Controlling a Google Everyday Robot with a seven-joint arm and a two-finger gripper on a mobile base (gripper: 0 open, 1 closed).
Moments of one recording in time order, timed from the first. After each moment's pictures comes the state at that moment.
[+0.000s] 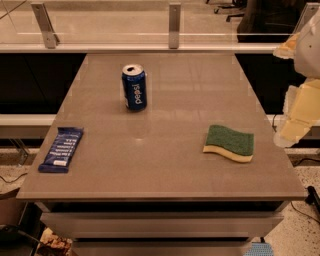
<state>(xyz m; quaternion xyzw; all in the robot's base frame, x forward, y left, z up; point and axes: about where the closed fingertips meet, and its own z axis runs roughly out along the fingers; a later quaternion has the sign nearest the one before) 0.438 -0.214 0.985 -0.60 0.78 -0.04 0.17</state>
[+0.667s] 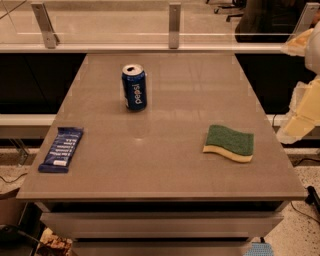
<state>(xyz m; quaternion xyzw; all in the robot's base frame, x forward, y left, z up) 0.441 -0.220 0.990 -0.59 0.78 -0.03 0.21</state>
